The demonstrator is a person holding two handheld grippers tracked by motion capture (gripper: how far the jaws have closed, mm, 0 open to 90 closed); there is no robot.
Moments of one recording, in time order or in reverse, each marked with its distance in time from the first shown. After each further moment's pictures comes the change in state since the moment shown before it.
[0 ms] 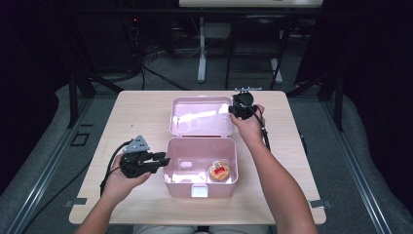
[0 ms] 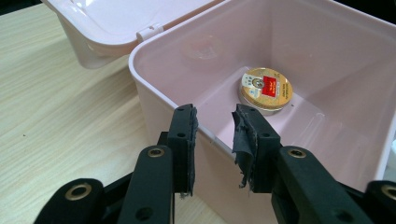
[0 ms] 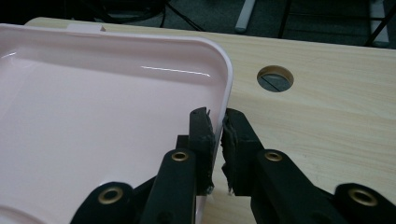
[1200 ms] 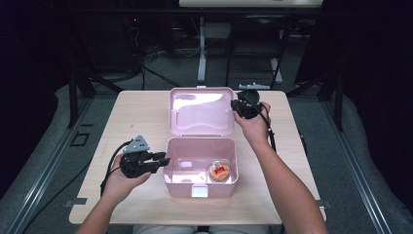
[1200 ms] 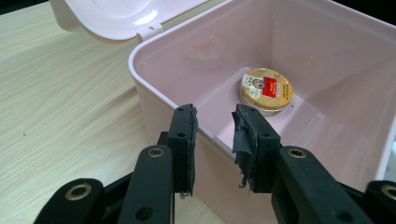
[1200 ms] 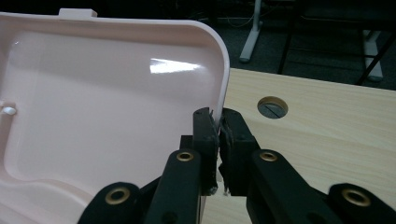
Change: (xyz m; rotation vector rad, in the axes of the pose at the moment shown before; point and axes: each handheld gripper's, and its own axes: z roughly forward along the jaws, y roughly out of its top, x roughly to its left) left arm -0.001 0.000 0.001 -0.003 0.006 -0.008; right arm 0.008 0.008 -0.047 -0.114 0.027 -0.034
